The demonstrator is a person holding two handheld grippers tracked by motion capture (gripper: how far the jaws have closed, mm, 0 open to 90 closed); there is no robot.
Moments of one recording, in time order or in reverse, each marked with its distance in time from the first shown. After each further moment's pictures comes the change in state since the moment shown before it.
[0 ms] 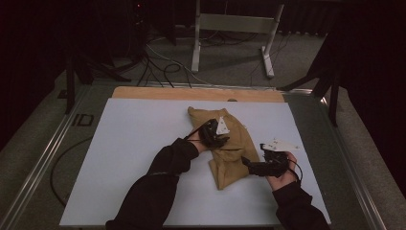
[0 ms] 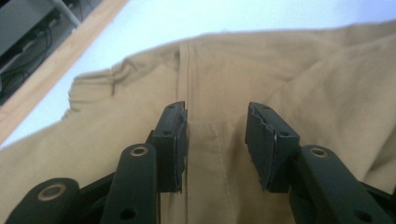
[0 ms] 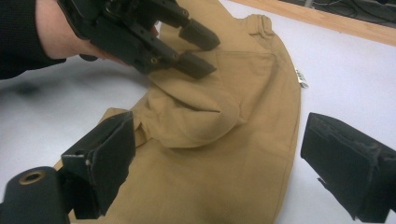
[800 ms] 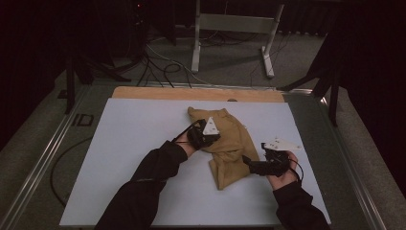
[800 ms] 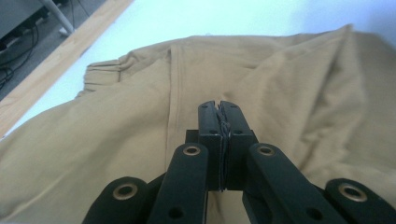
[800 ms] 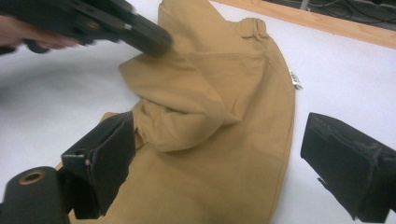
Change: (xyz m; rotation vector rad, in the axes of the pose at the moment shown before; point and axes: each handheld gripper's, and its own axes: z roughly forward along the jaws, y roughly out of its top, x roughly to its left) left arm 0.001 -0.007 -0.056 -0.040 -0.053 -0.031; right arm -0.002 0.002 -0.002 -0.010 -0.011 0.017
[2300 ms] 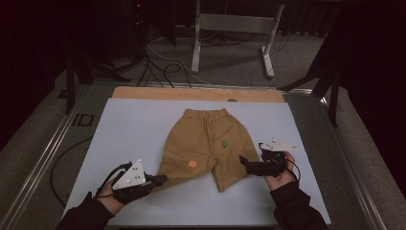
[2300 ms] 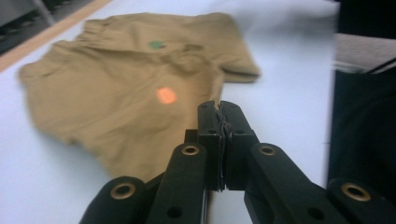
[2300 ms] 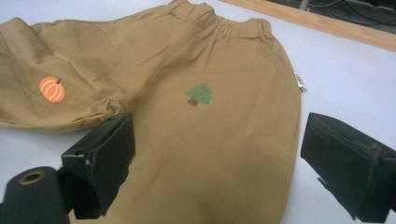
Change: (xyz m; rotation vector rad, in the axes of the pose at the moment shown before) left arm -0.076 -0.104 -0.208 -0.126 -0.084 -0.094; right arm 0.009 0.003 0.003 0.011 -0.010 -0.025
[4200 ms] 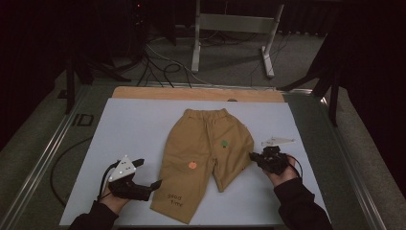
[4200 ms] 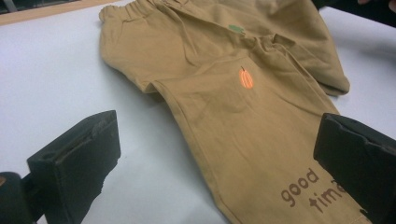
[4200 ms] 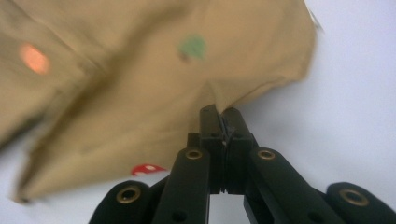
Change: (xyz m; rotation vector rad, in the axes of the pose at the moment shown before) left arm 0.024 -0.051 0.015 -0.068 0.213 -0.316; right arm -0.022 -0.007 0.012 0.175 0.060 0.053
